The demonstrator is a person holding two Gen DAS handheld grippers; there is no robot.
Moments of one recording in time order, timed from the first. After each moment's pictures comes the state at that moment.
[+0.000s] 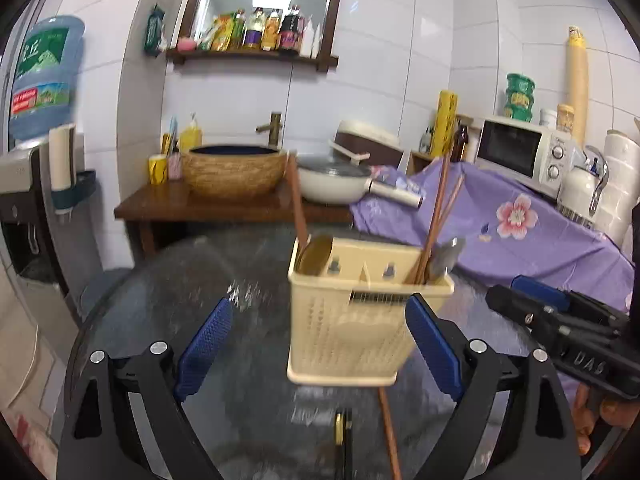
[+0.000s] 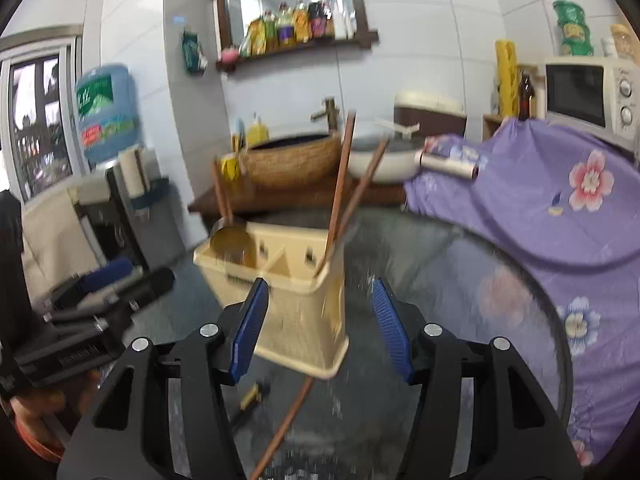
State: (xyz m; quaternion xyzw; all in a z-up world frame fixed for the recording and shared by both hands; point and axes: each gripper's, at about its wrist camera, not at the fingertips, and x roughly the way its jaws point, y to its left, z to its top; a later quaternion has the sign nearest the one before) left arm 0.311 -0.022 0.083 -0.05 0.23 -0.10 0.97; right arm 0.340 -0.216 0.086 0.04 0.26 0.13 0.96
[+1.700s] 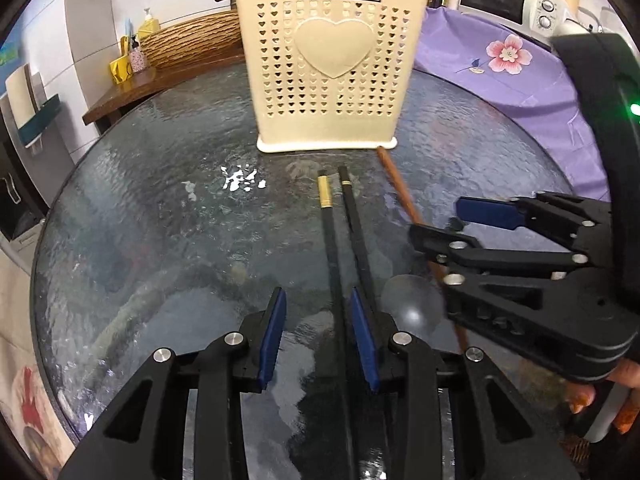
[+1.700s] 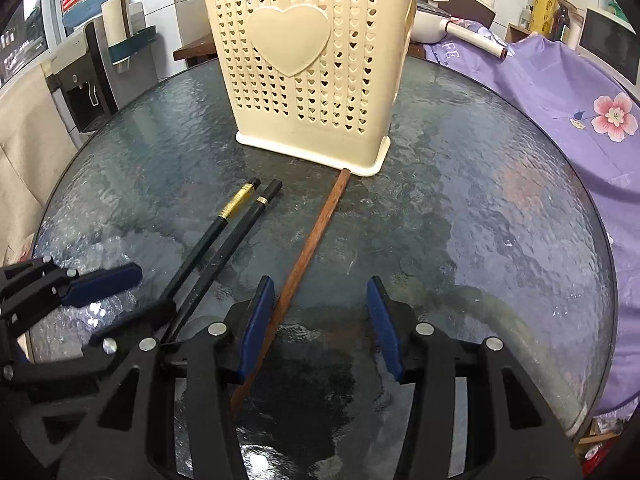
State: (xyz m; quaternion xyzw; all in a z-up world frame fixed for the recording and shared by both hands) left arm 0.274 -0.048 -0.046 0.05 0.43 -0.12 0.89; right arm 0.328 -0.155 -0.052 -0.05 0.45 0.10 0.89
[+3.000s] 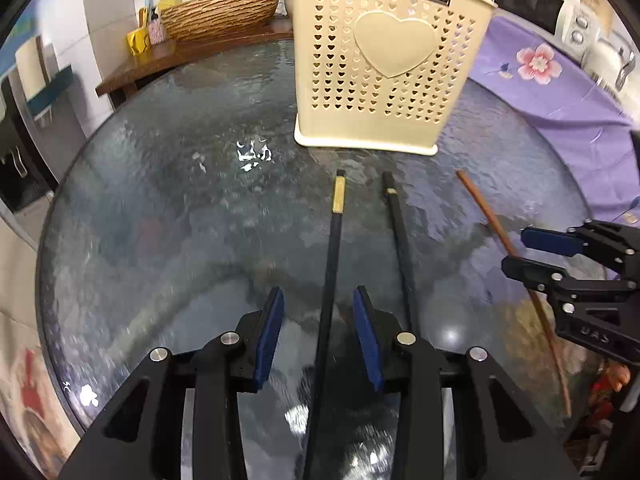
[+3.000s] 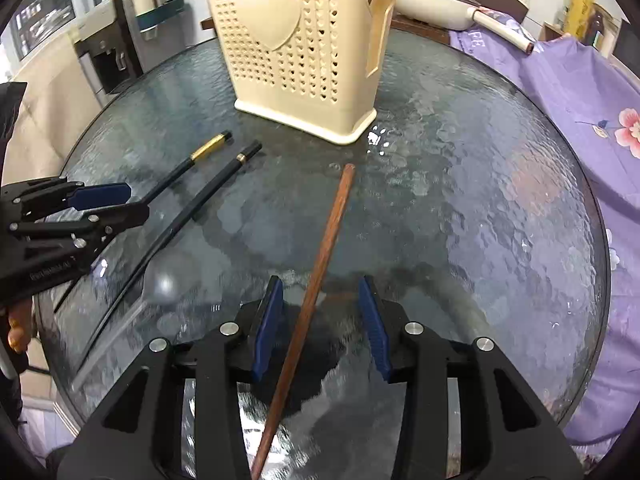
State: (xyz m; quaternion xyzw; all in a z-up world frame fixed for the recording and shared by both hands) left arm 0.303 -0.028 -0.044 0.03 0.47 -0.09 0.88; right arm 0.327 -0.198 -0.044 -0.08 0.49 0.16 0.85
